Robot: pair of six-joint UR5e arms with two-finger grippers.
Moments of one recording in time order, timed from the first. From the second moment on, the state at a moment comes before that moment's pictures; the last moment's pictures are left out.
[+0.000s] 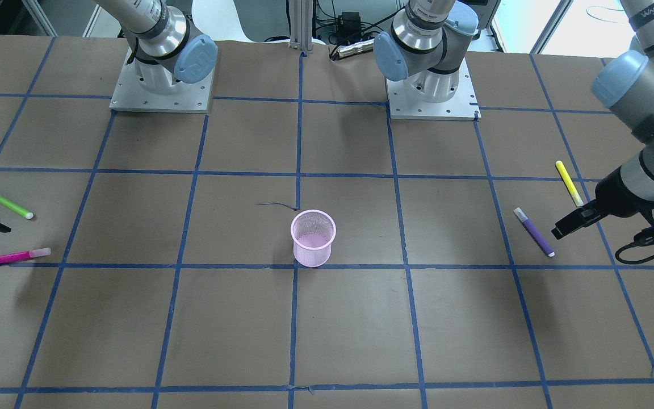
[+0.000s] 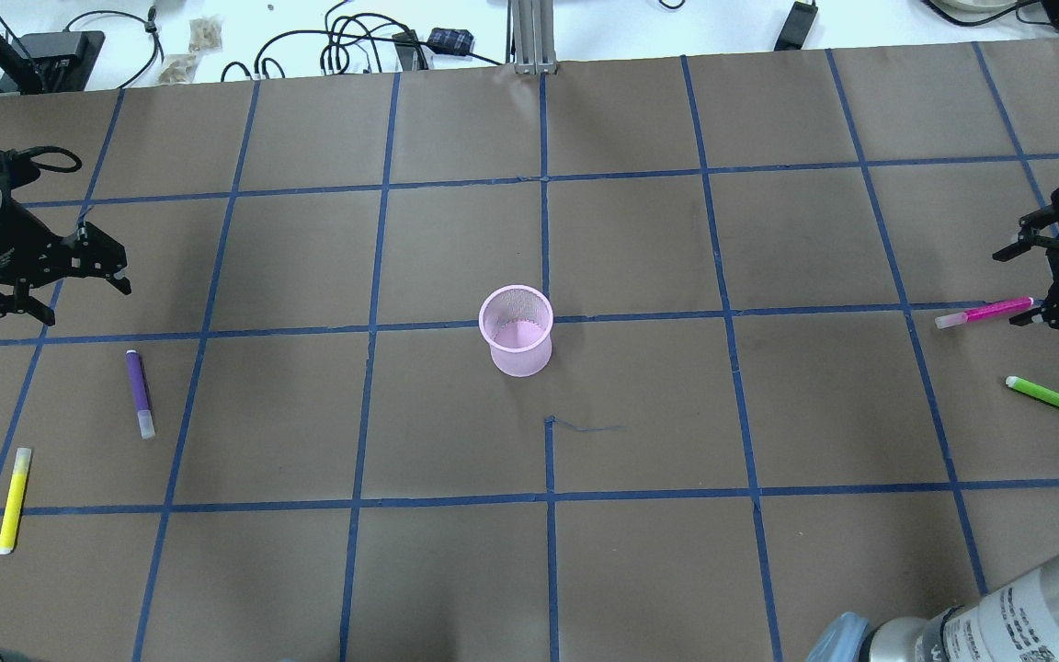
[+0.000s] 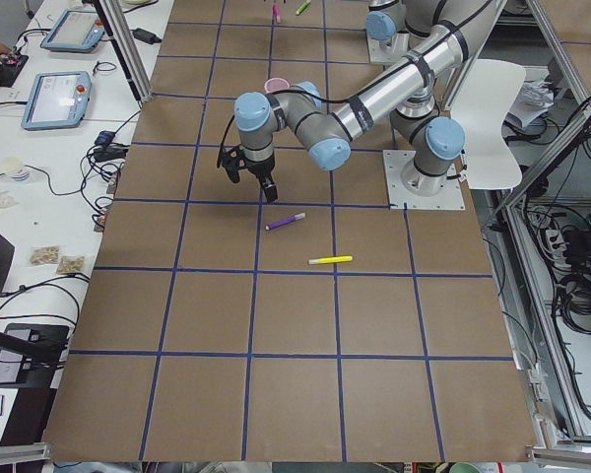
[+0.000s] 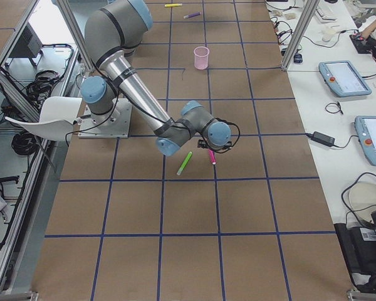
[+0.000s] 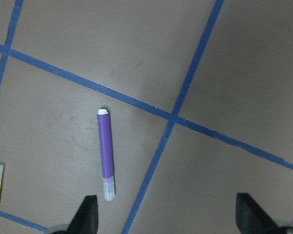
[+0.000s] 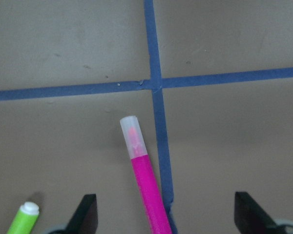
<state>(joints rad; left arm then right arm) -1.02 -1.81 -1.79 -1.16 1.58 0.14 0.82 -1.11 1.73 -1.98 -1.27 -2.31</state>
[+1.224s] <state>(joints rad) -1.01 -2.02 -1.82 -0.97 1.62 0.18 0.75 -1.01 1.66 -1.87 -1.18 -2.47</state>
